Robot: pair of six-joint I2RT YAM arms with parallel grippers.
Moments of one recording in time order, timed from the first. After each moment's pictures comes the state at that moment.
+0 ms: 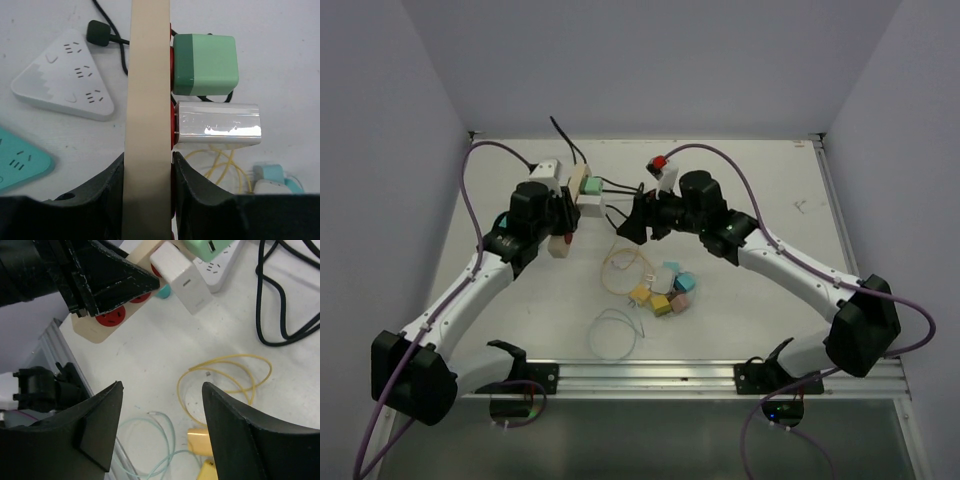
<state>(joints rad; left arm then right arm) -0.36 1.14 0.86 -0.24 -0.12 -0.33 0.70 1.40 1.12 -0.11 -0.32 0.43</state>
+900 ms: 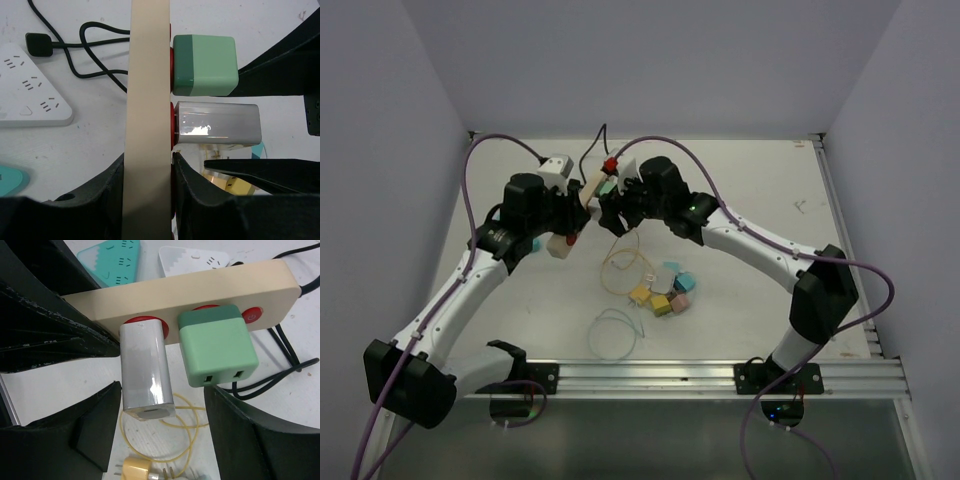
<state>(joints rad) -0.36 1.13 1.00 -0.39 0.15 -0.23 0.79 1.67 1.42 -0.21 -0.21 0.00</state>
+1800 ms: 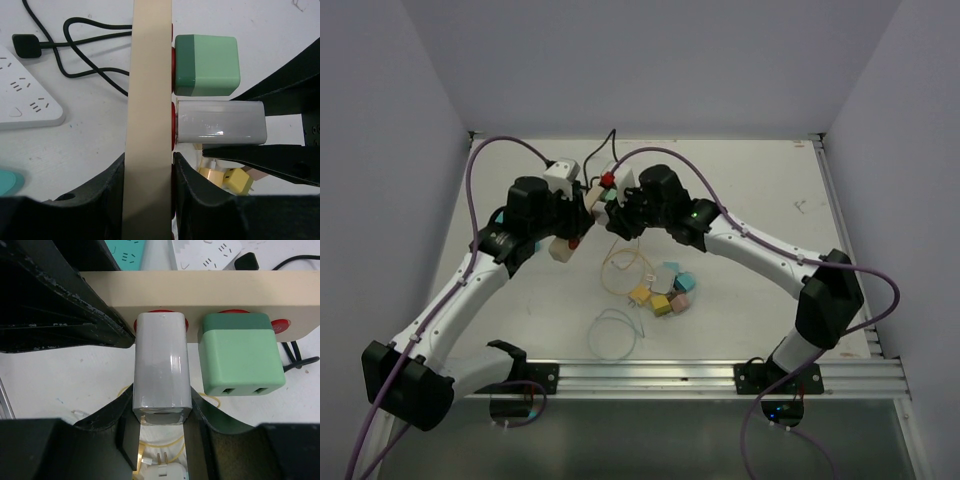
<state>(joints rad) -0.38 1.11 0.99 -0.40 0.13 -0.20 0.82 1.65 1.39 -0.26 -0.22 -0.10</state>
